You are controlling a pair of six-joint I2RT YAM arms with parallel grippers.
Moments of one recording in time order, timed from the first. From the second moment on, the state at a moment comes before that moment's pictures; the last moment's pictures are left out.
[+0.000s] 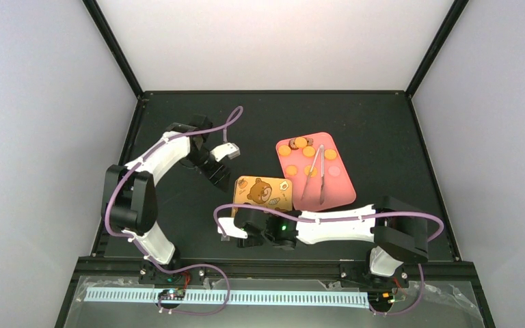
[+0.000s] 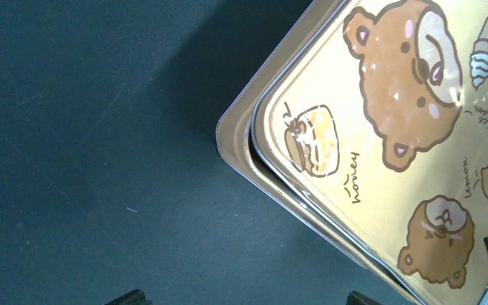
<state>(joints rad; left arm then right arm) -0.24 1.68 1.23 -1.01 0.45 0.57 1.36 1.63 0.95 -0.14 0.24 -0.41</state>
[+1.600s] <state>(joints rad) -0.32 1.74 1.13 -0.91 0.63 0.41 0.84 1.42 0.78 -0.24 -0.11 0.40</state>
